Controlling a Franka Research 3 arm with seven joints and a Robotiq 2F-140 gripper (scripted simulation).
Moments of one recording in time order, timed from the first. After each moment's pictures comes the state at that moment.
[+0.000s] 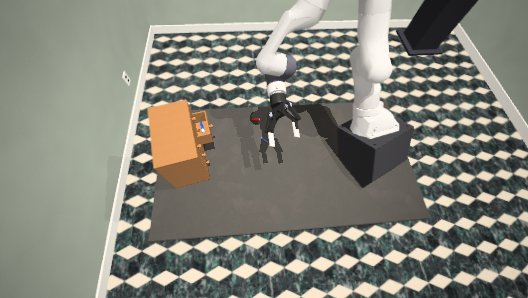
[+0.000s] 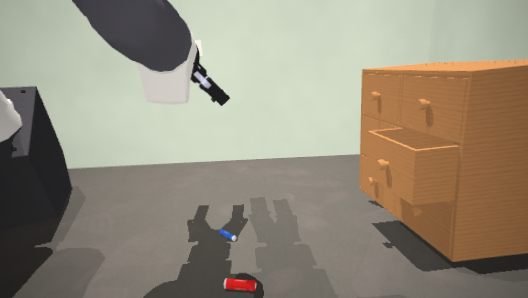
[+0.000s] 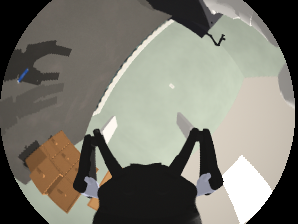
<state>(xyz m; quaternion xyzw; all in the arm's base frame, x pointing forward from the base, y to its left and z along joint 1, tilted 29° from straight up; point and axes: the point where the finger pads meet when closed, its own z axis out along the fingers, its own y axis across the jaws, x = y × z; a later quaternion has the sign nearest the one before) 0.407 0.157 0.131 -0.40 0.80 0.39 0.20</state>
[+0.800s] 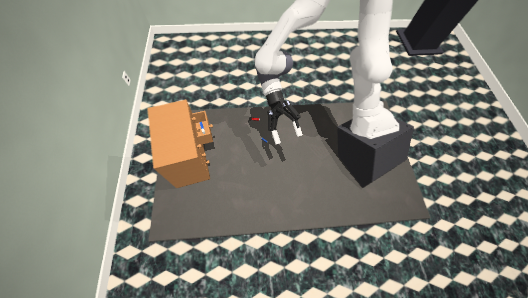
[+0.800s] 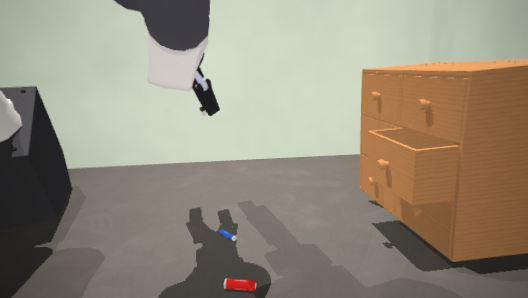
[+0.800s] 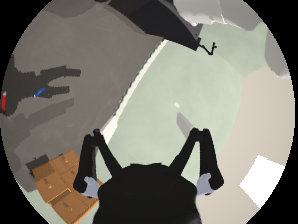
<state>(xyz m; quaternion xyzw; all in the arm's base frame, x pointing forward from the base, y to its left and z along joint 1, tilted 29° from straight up) 0.389 0.125 0.115 -0.39 0.86 0.33 0.07</state>
